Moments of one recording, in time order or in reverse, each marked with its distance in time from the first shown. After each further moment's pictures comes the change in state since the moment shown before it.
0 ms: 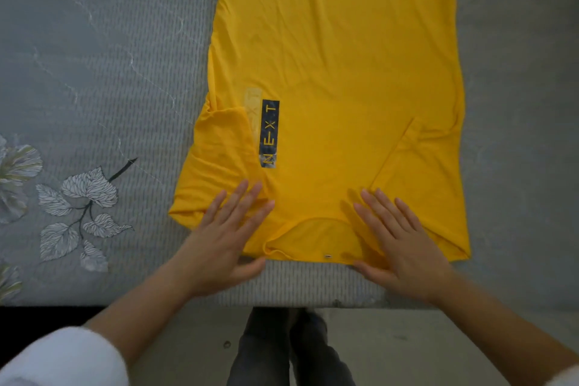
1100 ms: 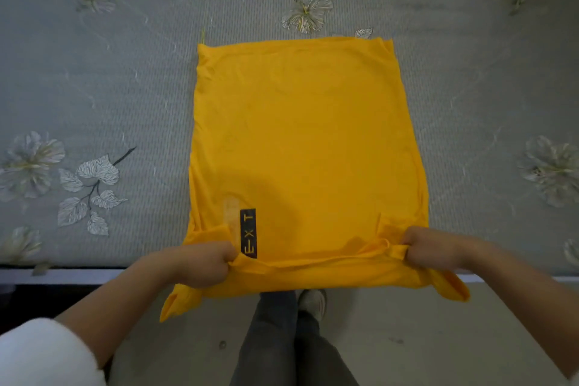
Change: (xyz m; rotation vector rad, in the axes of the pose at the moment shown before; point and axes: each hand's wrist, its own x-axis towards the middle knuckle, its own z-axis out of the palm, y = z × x) left_hand -0.017 0.100 -0.050 -0.424 -0.829 -0.467; right_hand -0.088 0.062 -0.050 0.490 -0.711 0.417
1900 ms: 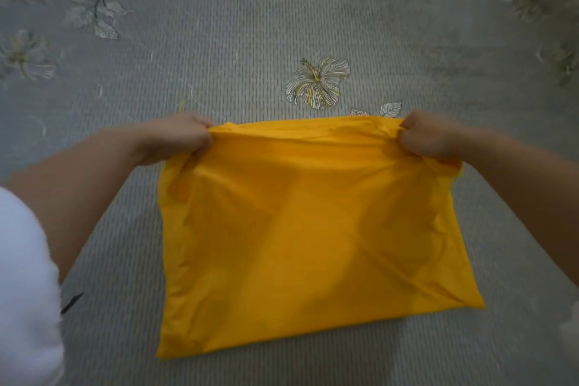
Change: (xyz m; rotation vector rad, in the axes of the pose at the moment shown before) left_hand 0.103 -0.024 -0.368 -0.473 0.426 0.113; right_hand 0.150 -0.111 -0.316 -0.026 0.550 0.189
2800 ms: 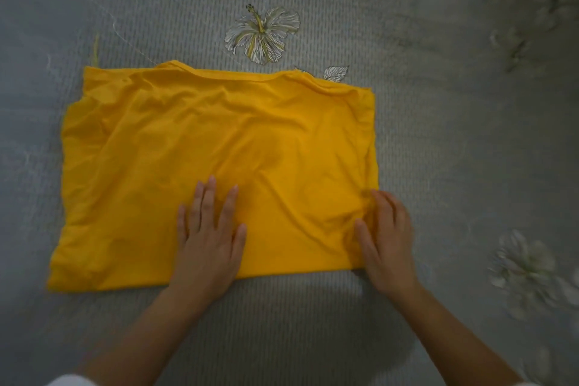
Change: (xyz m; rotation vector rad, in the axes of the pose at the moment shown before) left_hand -0.060 -0.015 0.291 0.471 0.598 0.191; right_hand -0.113 0.142 0.160 0.328 0.420 -0.243
